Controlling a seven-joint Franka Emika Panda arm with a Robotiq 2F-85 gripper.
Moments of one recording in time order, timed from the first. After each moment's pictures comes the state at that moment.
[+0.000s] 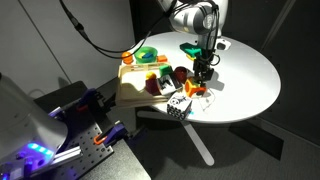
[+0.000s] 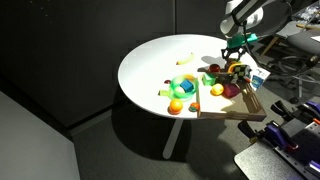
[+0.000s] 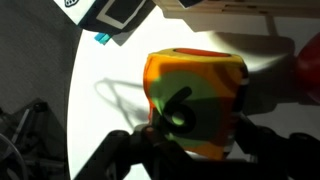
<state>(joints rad) 0.03 0.81 -0.24 -1.65 -0.02 2.26 0.39</state>
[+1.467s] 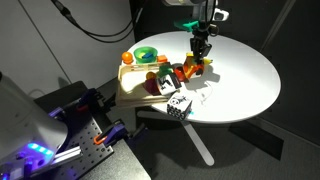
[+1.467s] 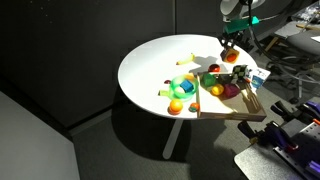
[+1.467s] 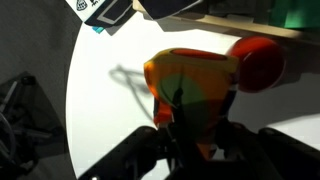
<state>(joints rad) 0.06 0.60 -0.19 -1.74 -0.07 2.24 0.38</state>
